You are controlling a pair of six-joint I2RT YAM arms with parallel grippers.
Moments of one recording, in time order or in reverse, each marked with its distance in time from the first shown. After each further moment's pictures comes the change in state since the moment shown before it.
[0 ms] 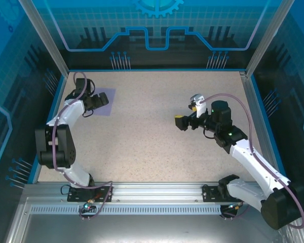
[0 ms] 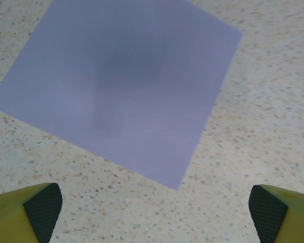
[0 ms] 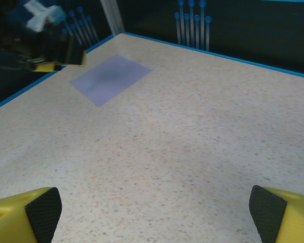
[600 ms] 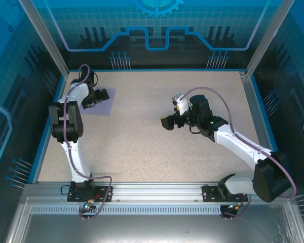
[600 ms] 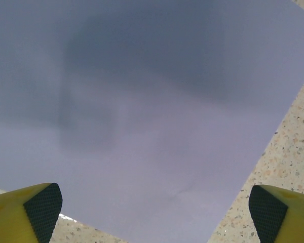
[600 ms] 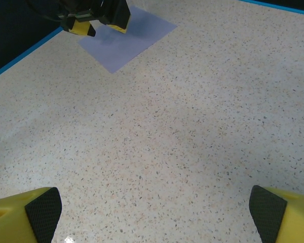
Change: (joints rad) left arm 0.029 0.435 0.460 -0.270 0.010 0.003; right arm 0.126 0.293 0.131 -0.007 0.048 0.015
